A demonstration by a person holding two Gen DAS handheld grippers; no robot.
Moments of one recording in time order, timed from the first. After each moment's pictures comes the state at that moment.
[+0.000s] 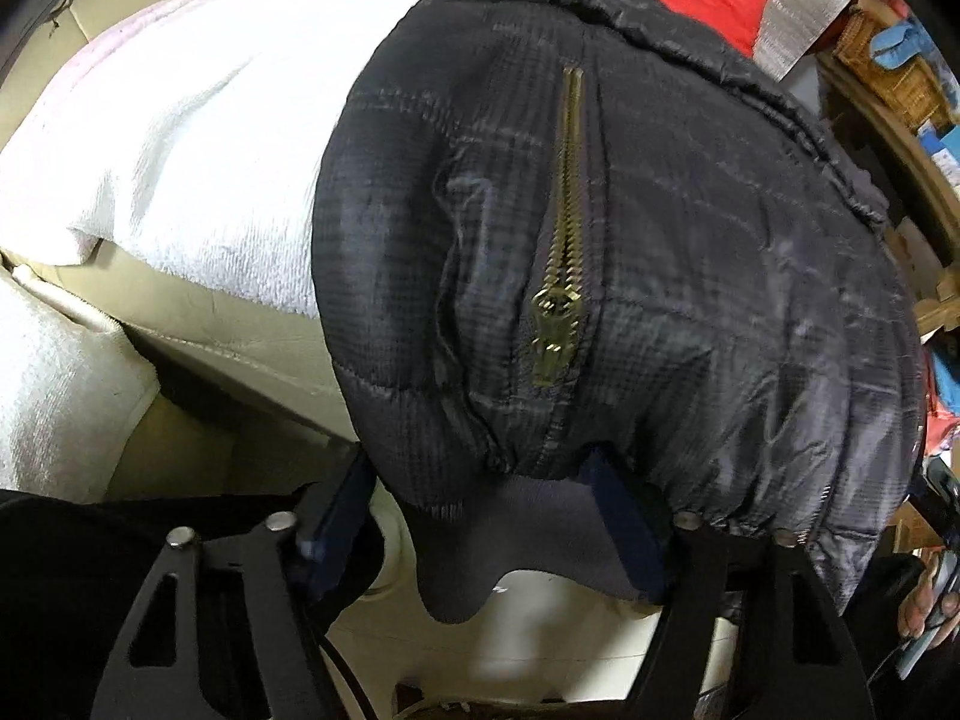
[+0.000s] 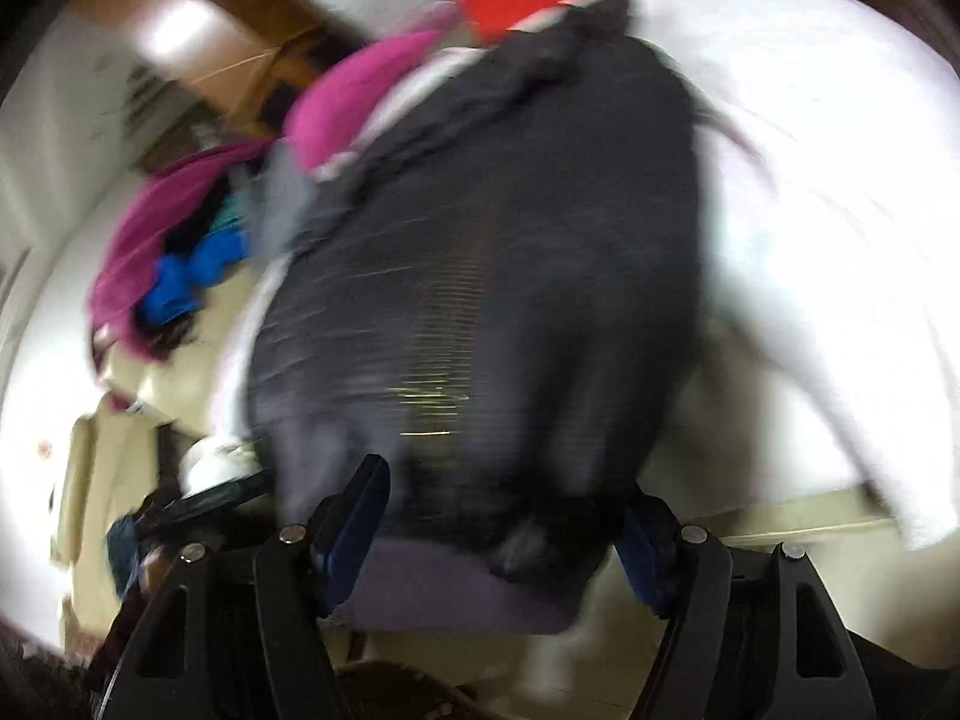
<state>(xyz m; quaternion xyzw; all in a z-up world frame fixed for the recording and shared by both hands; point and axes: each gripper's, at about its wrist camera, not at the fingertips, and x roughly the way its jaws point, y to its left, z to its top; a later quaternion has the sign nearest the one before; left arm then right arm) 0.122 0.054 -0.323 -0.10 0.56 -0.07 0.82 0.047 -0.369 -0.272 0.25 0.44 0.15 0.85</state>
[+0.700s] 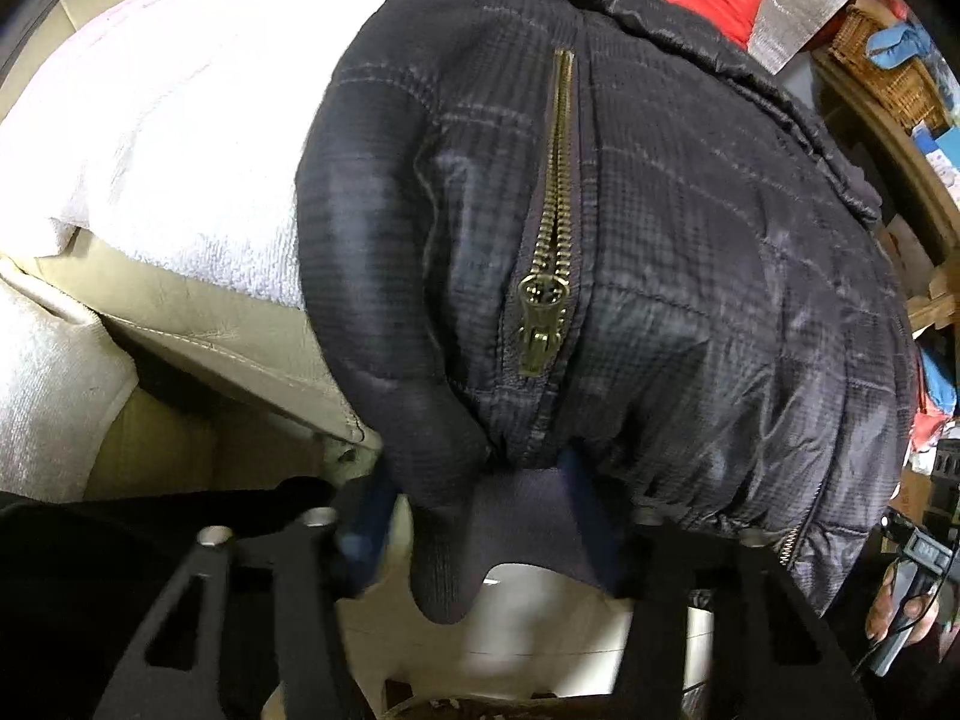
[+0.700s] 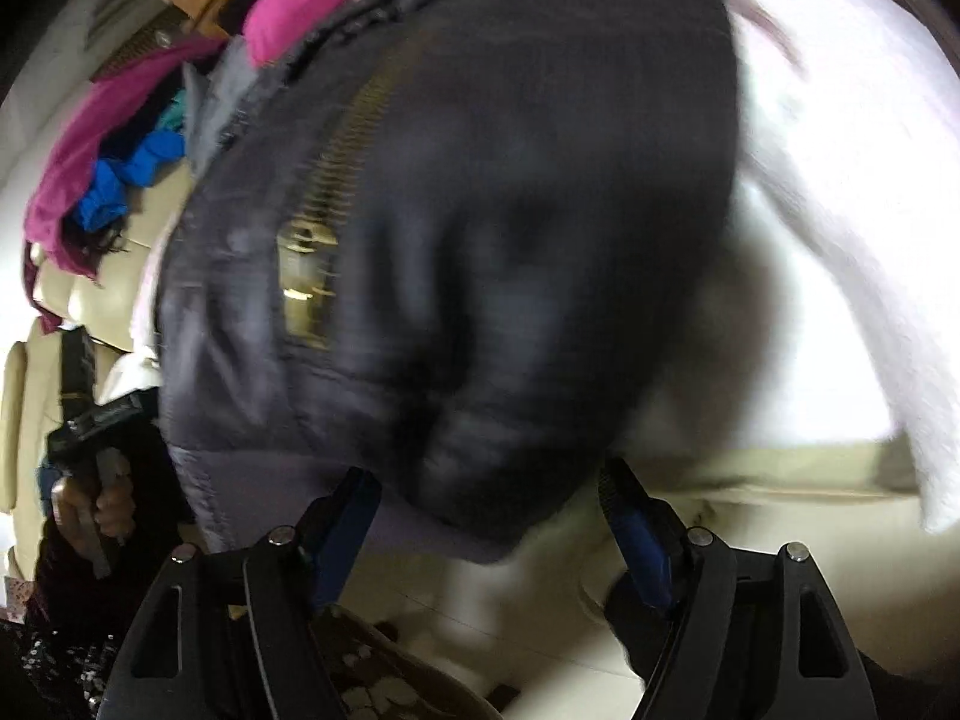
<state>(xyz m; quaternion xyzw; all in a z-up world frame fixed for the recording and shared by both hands) 0.125 0.057 -0.331 -0.11 0.57 -0.09 0.81 0.062 -0.355 -0.321 0.18 0.54 0.13 0.81</state>
